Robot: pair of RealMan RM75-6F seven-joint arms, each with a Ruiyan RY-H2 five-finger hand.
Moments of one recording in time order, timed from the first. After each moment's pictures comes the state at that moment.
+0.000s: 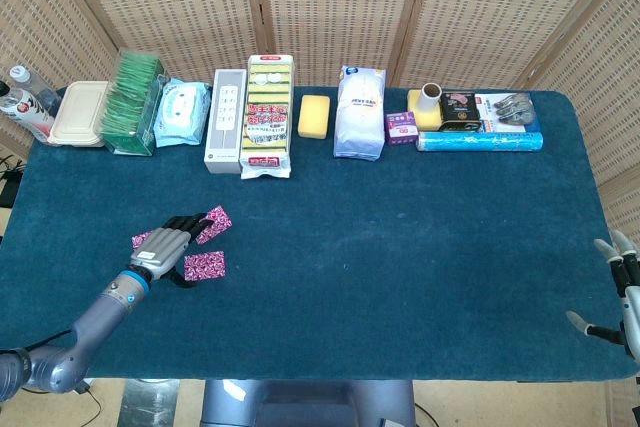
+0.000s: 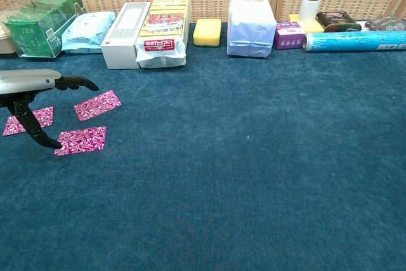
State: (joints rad) left arm -0.72 -1.31 0.04 -1.60 1.01 0.84 0.14; right arm 0.01 -1.01 0.07 -1.62 -1.48 1.51 0.20
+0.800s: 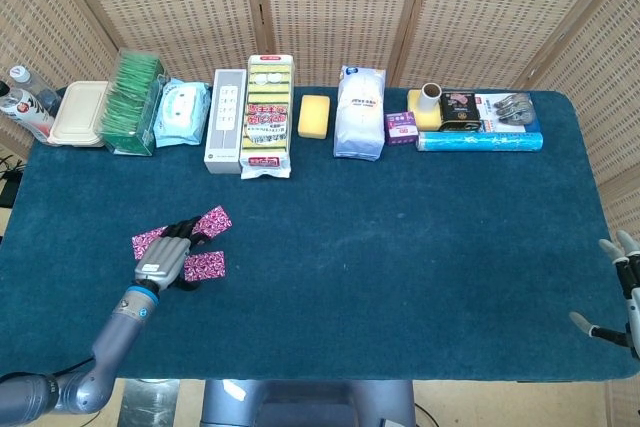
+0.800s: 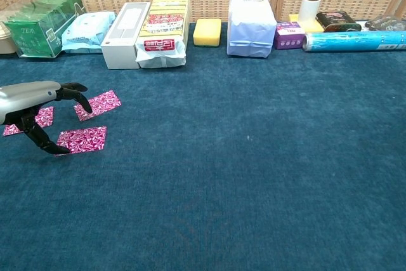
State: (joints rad) left arm -0.63 -1.45 -0.01 -1.62 0.89 1.02 0.37; right arm 0.00 -1.00 0.07 -1.61 -1.49 1.52 0.25
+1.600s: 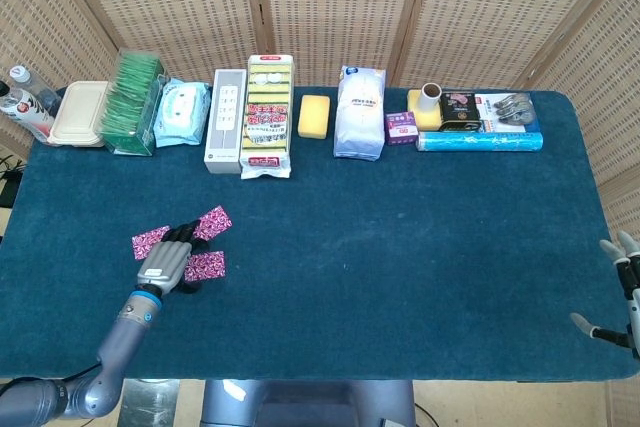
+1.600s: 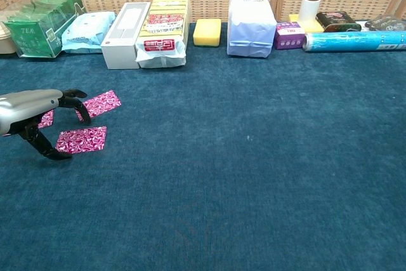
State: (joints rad) left arm -0.60 -1.50 -0.02 -1.60 0.87 1.04 0.44; right arm 0.00 -1.00 0.07 -1.60 -1.50 1.52 0.26
